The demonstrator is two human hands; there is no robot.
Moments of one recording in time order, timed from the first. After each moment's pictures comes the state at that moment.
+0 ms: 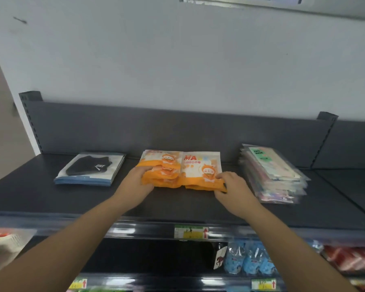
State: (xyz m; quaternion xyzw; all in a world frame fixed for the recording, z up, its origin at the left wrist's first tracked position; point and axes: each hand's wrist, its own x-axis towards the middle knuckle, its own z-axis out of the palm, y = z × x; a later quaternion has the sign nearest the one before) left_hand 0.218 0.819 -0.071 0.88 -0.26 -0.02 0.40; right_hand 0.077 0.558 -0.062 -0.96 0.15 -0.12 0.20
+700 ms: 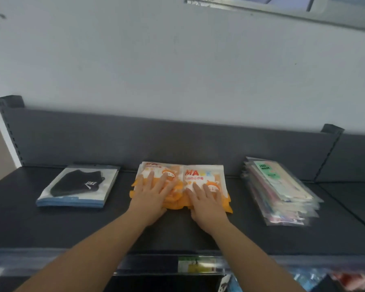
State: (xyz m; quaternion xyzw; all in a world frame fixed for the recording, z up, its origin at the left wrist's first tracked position) left_hand 0.275 0.767 -0.096 0.91 -0.39 0.10 -0.06; right_hand 0.181 0.586 -0.110 -0.99 0.11 -0.01 -0.04
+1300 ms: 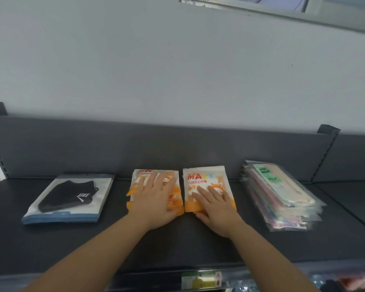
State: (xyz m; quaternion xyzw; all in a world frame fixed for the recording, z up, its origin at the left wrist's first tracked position) left_hand 0.282 0.752 -0.071 0.91 -0.40 0.09 0.08; right_hand 0.181 0.540 -0.110 -1.00 0.07 -0.02 -0.01
